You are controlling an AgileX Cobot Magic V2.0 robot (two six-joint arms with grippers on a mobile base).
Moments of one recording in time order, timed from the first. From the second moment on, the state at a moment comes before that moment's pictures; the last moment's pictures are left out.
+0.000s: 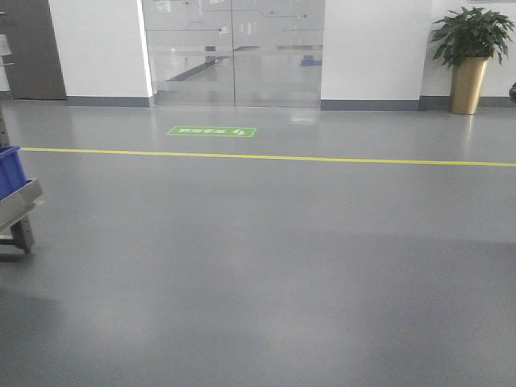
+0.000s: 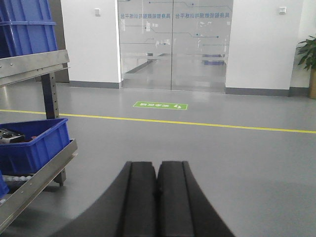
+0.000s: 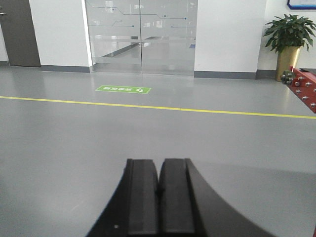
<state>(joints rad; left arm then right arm) 0.07 0.00 0.00 0.04 0.02 0.00 -0.04 0.00 0.00 0.18 0.09 -0.11</state>
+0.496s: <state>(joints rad) 0.08 0.00 0.00 0.04 0.02 0.00 -0.04 0.00 0.00 0.18 0.09 -0.11</state>
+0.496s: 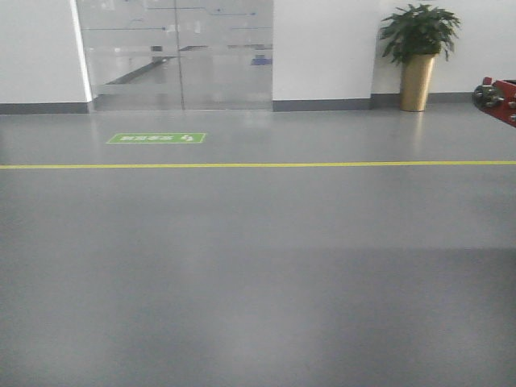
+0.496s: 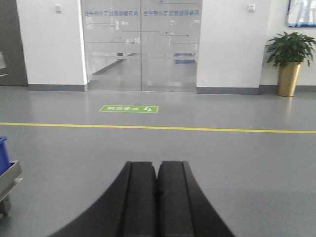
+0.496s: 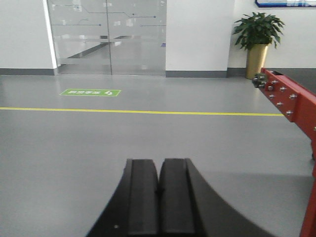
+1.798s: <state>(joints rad) 0.08 0.00 0.00 0.04 0.02 0.00 -0.04 0.00 0.00 0.18 0.09 -0.11</state>
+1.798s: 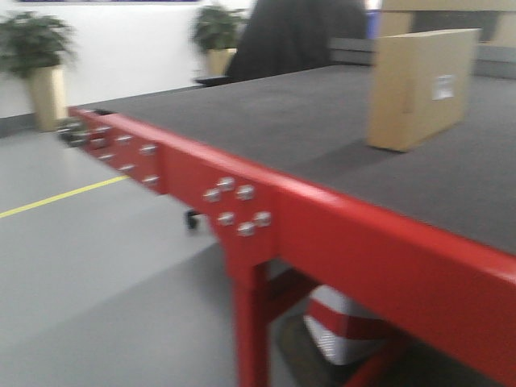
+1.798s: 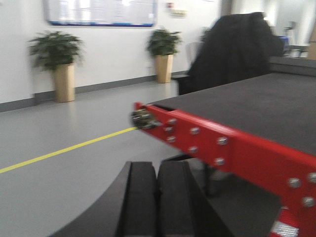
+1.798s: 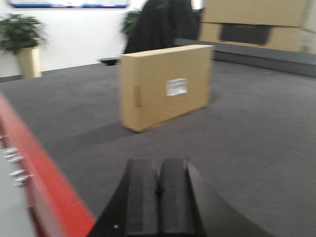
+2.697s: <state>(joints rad) 0.08 0.00 0.00 0.04 0.02 0.00 -0.01 0.00 0.00 0.18 0.09 -0.11</state>
